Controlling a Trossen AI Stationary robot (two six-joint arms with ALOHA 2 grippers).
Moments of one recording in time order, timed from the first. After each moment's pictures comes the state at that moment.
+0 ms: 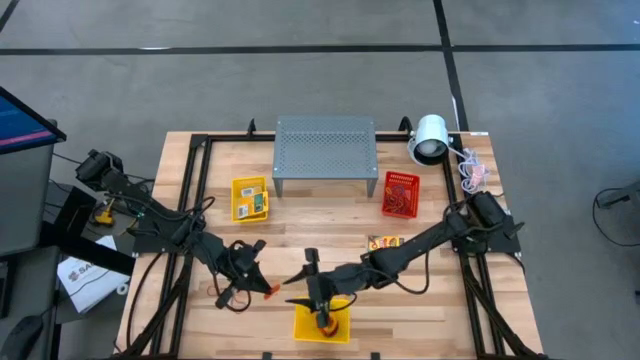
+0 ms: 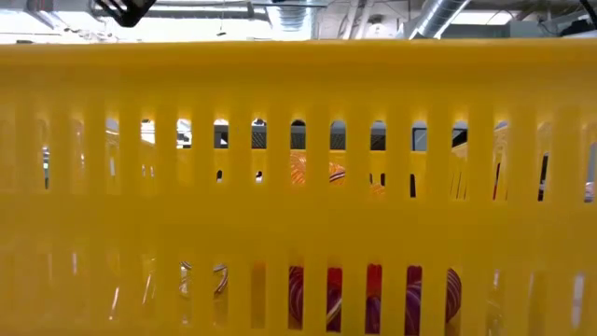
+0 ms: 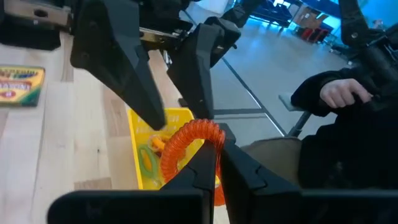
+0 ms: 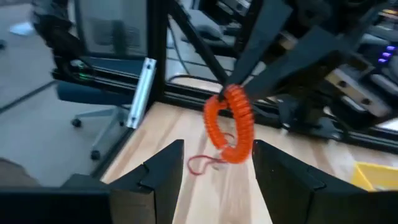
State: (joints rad) left arm -0.58 1.09 0.62 0.18 -0.05 -0.35; right arm 0.44 1.97 1.36 0.36 0.28 -0.05
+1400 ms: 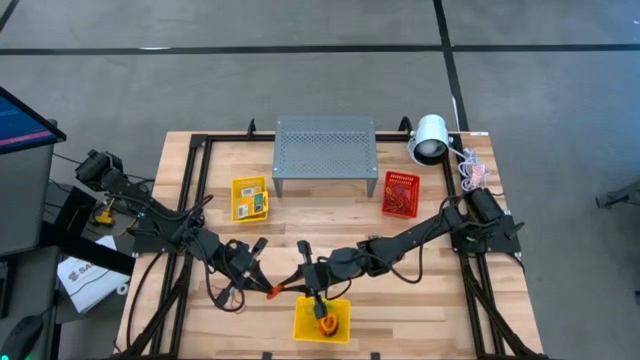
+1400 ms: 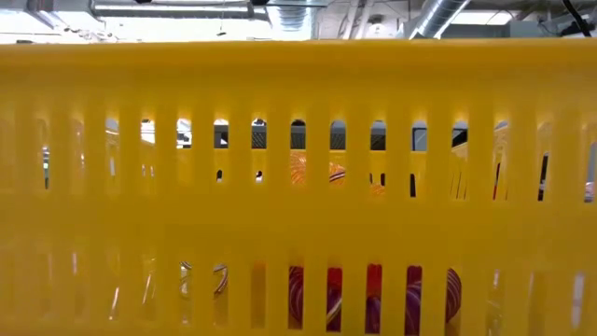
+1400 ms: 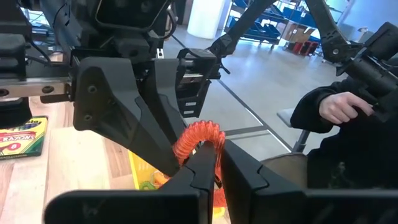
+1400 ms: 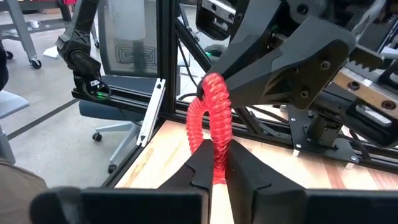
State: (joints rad) left arm -0.57 1.09 0.62 0.29 -0.05 -0.24; right arm 0.38 1.97 1.36 0.44 0.10 -0.05
